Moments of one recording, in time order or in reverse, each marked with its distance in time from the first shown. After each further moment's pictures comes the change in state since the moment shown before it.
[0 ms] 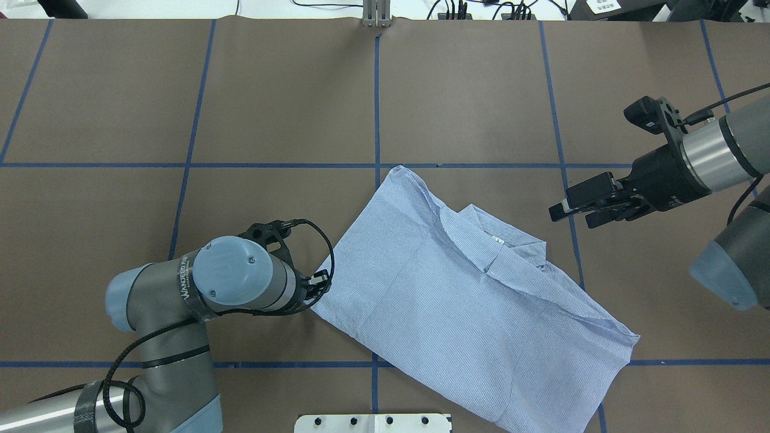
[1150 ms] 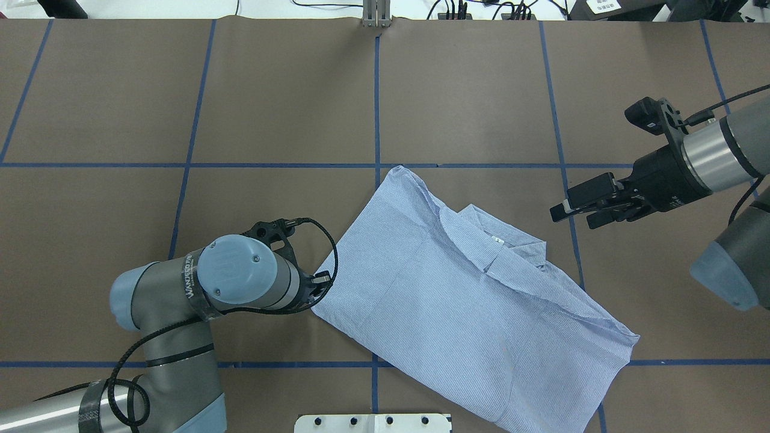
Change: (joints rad) left arm -0.002 -0.009 -0.006 0.003 0.002 0.010; right arm 0.001 -0.004 -0.001 0.000 0.001 0.000
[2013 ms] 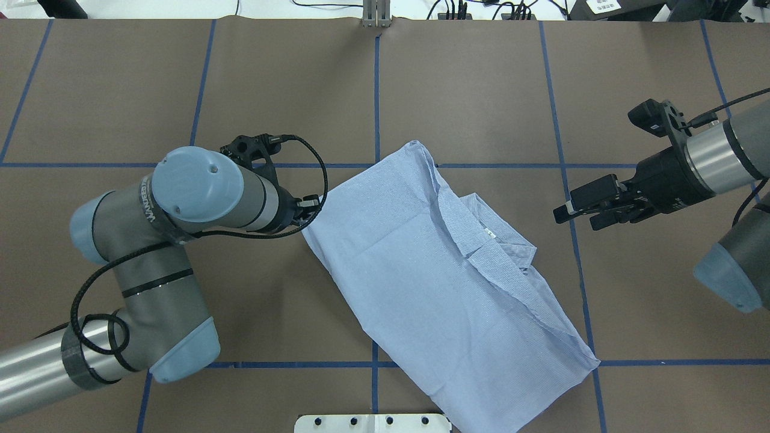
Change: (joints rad) left arm -0.204 -0.055 0.000 -0.015 0.002 0.228; right arm 0.001 -0.011 0.001 0.003 -0.001 0.000
